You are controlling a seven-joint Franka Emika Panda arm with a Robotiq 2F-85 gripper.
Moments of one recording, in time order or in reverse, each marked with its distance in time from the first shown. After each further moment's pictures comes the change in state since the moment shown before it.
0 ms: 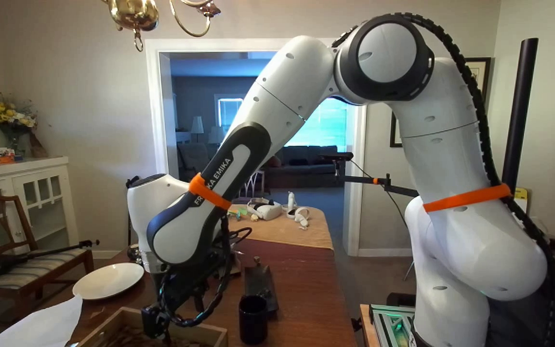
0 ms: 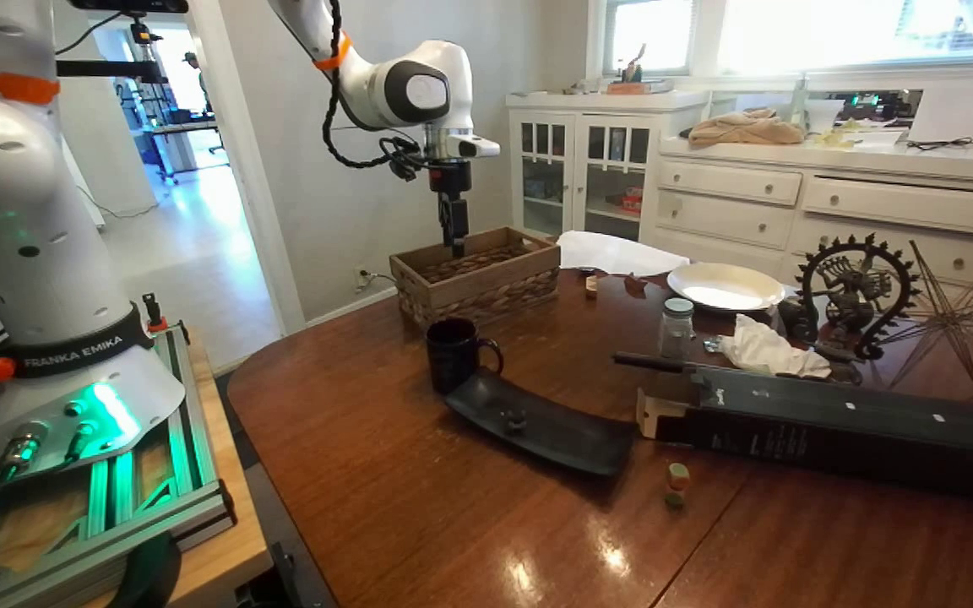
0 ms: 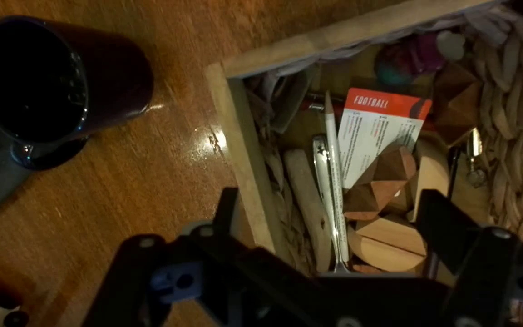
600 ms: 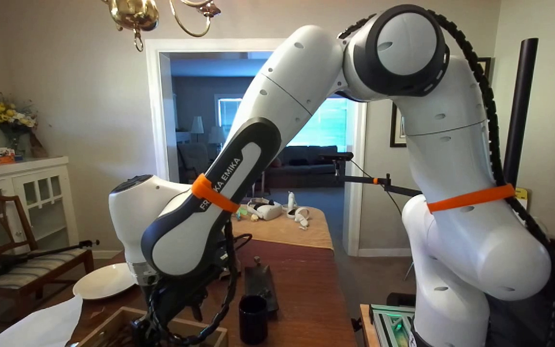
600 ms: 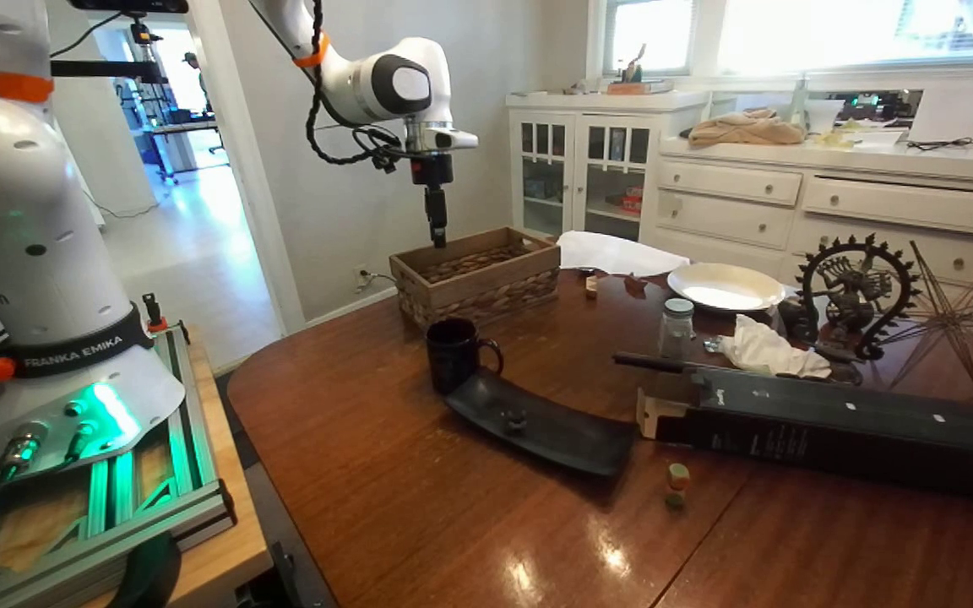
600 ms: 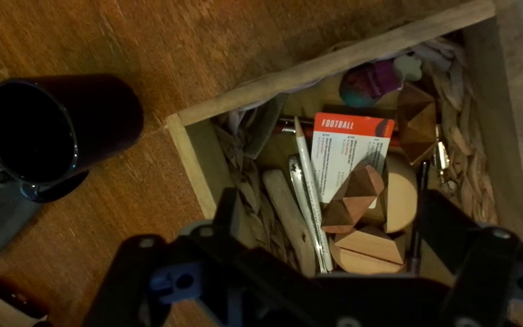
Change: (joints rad) arm 0.073 -0.032 0.014 -0.018 -0.071 -0.034 0.213
